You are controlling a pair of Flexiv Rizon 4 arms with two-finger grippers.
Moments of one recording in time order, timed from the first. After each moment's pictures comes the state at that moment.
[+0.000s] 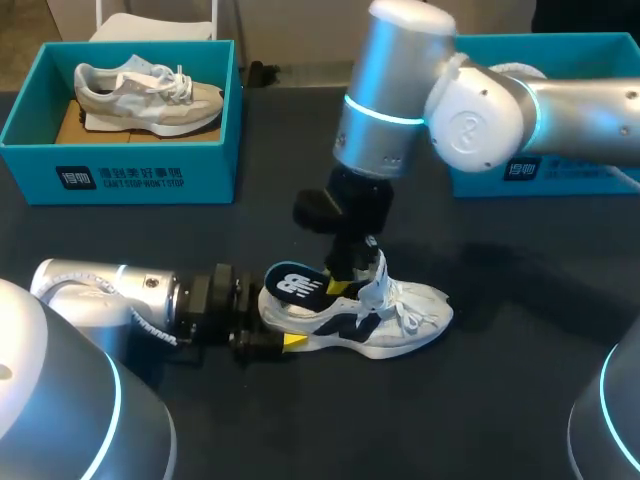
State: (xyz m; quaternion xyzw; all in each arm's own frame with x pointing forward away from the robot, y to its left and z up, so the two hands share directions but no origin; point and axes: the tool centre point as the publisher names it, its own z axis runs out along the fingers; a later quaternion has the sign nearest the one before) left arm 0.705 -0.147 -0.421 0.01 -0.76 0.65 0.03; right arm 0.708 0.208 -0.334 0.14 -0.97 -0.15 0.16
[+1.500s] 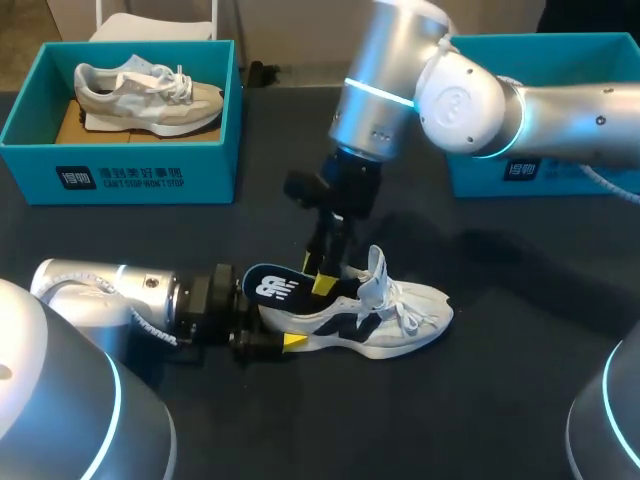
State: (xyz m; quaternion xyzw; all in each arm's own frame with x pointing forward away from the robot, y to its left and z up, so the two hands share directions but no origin) left arm 0.705 -0.147 -0.421 0.01 -0.76 0.65 0.03; right arm 0.709 0.229 -0.321 0.05 -0.94 -0.20 0.27
